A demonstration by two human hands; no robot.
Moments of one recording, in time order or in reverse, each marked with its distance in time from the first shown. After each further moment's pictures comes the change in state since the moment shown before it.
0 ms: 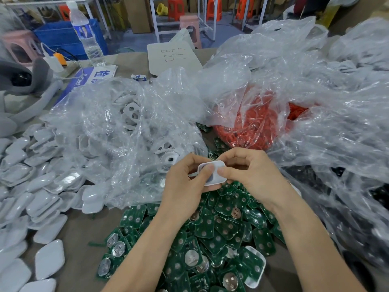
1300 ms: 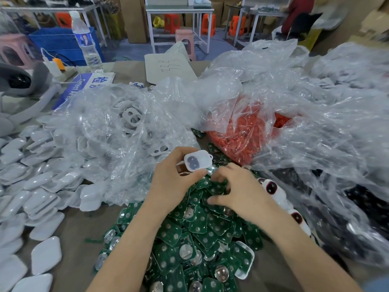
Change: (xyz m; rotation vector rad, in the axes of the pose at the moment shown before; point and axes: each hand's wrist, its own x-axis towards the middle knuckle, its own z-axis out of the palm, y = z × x) left_hand 0.007 0.007 -0.022 0.321 -0.035 0.246; right_hand -0.017 0.002 0.009 -0.840 -0.119 0.043
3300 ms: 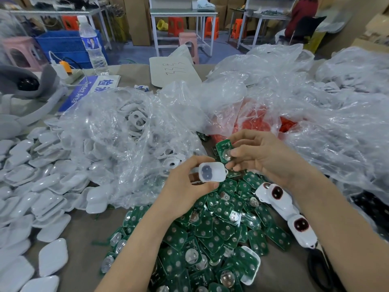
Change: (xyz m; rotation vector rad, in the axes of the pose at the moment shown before) left_hand 0.000 -0.002 0.002 -0.074 -0.180 -0.057; right_hand 0.019 -0.006 -0.066 1.045 -0.021 0.007
